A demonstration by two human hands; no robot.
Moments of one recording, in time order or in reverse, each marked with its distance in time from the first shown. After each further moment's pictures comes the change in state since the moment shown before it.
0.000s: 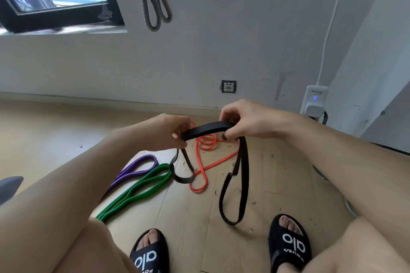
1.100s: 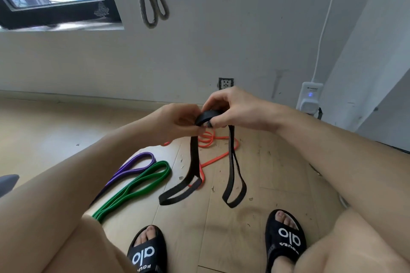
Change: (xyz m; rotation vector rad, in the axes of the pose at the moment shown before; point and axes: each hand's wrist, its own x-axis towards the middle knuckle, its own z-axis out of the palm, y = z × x) left_hand -0.001 0.022 0.004 -0.418 0.094 0.142; right_hand -0.005 -0.023 0.000 0.193 0.050 -0.104
